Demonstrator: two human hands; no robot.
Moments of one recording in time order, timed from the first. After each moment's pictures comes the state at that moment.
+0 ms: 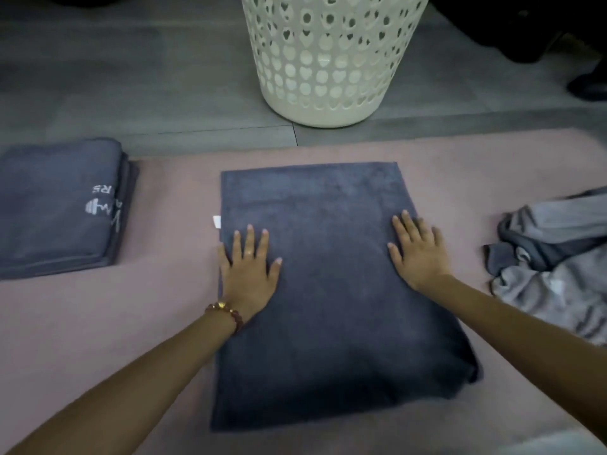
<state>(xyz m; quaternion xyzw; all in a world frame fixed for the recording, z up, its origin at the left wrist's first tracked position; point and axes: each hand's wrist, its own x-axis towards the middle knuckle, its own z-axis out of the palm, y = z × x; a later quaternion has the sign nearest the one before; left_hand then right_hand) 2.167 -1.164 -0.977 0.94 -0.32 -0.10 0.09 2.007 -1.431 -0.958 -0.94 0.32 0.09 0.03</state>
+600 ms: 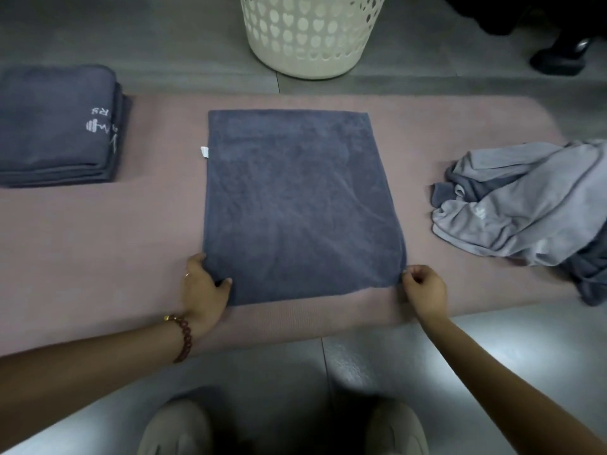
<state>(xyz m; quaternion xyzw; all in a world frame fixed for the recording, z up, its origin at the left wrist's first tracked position) 2.012 -1.049 -0.954 0.90 -0.05 -0.16 0.41 1.806 -1.335 -0.954 -0.74 0.56 -0.10 0.37</state>
